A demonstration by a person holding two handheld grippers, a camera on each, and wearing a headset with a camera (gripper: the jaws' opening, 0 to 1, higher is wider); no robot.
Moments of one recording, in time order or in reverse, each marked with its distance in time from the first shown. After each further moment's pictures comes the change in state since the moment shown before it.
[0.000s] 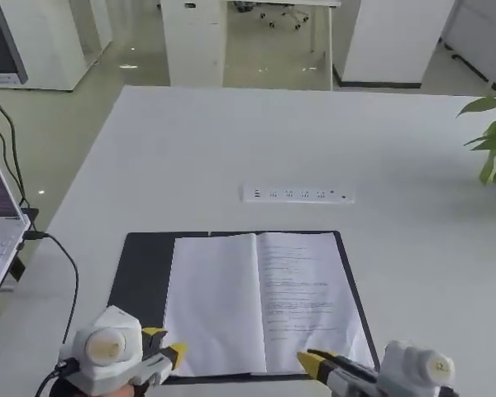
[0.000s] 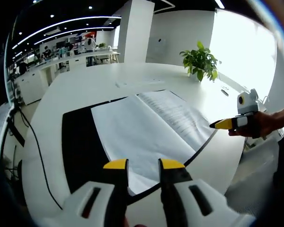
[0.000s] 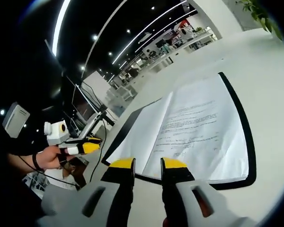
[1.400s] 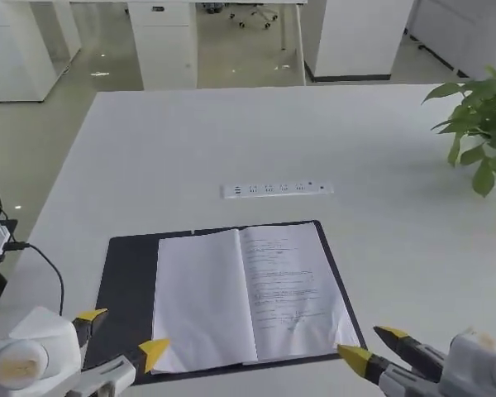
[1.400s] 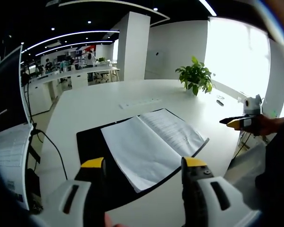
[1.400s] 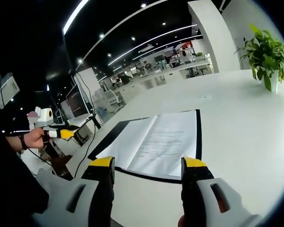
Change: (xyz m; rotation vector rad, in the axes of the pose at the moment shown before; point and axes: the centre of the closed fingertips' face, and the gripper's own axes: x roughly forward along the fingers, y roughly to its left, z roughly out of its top) left arm -0.070 -0.002 0.035 0.033 -0.112 0.003; right arm -0.094 0.006 0.031 -0.245 -0.072 -0.178
